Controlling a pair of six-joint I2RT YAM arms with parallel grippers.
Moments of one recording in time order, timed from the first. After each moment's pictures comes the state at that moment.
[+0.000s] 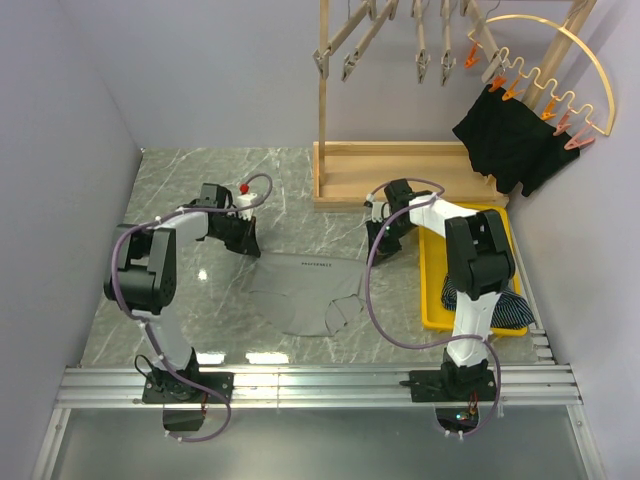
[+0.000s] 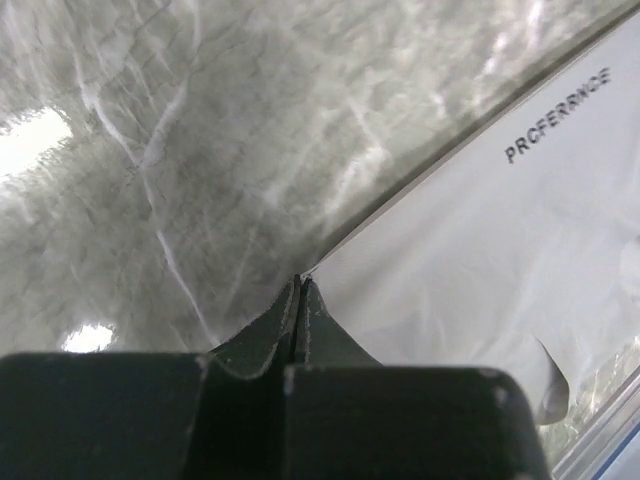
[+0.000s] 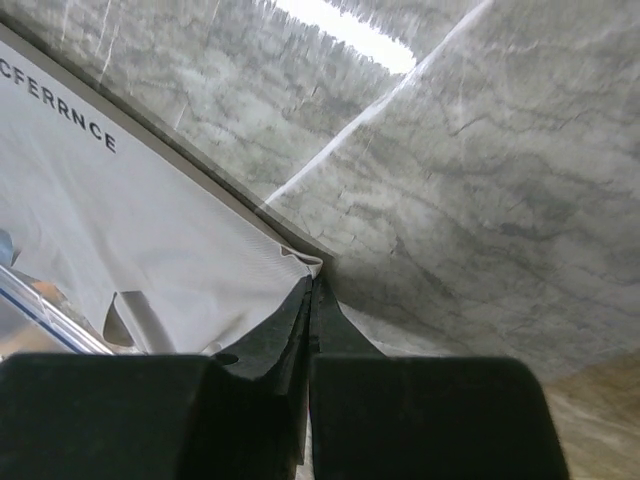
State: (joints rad) left arm -0.12 1.81 1.09 -0.40 0.60 0.20; right arm 0.26 1.98 1.29 -0.69 -0.50 -0.01
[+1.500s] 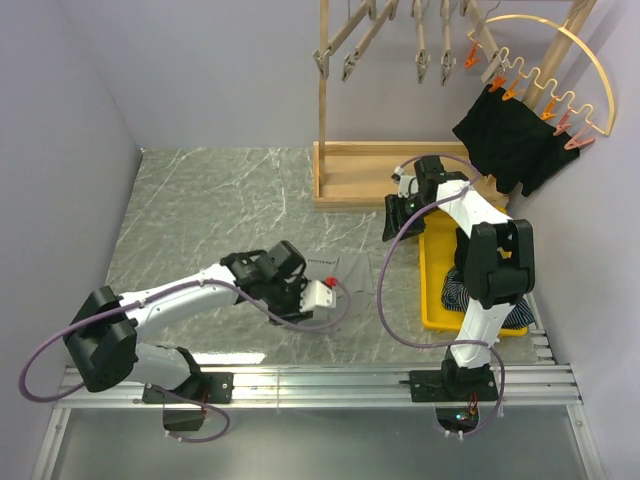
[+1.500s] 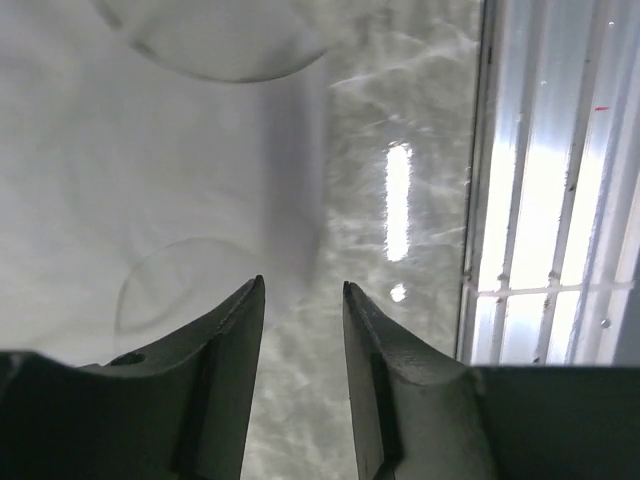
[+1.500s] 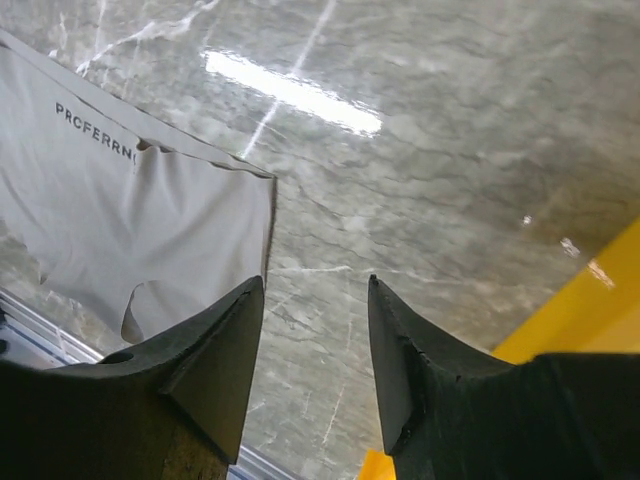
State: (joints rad) left arm -0.87 1.35 0.91 -0.68 0.37 0.63; right arm 0.13 1.87 1.42 -0.82 -0.43 -0.02
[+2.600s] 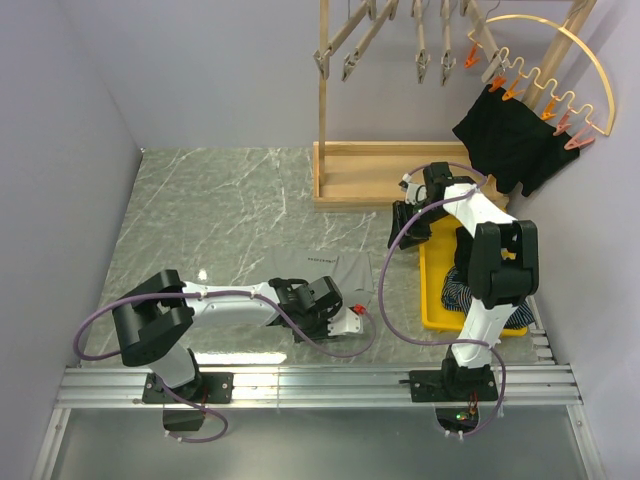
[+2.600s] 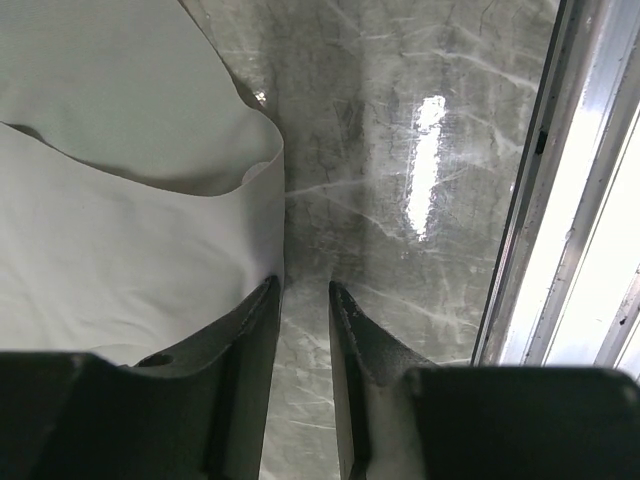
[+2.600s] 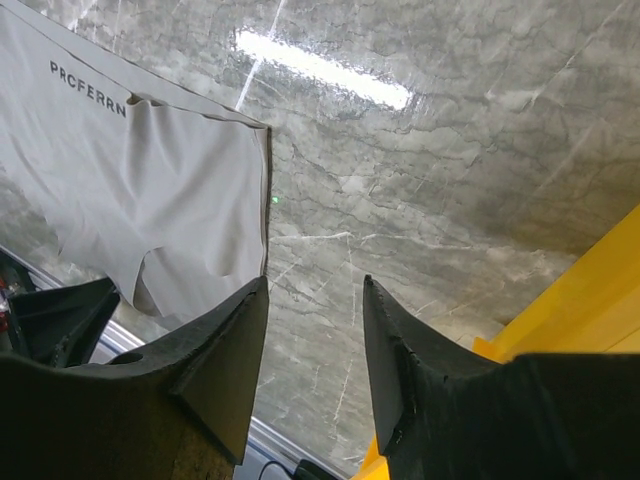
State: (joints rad) left arm -1.14 1.60 0.89 -0.46 0.11 0.41; right arm 0.07 1.86 1.37 -0.86 -0.50 -0.03
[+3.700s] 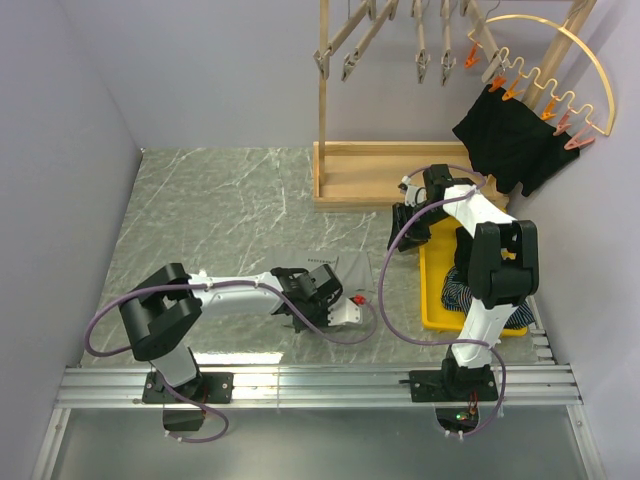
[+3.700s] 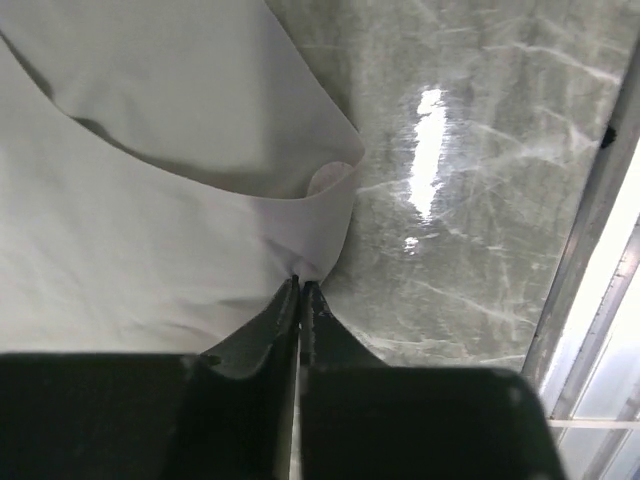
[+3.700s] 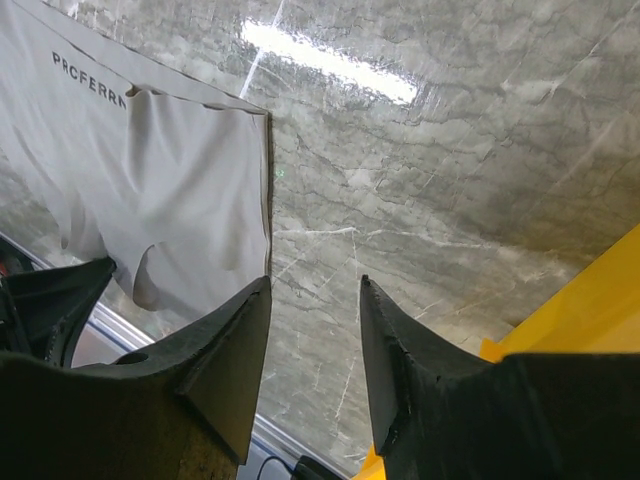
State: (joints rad) left arm -1.07 1.65 0.94 -0.49 0.13 0.48; right arm 0.06 1.86 1.35 -0.86 -0.52 -0.04
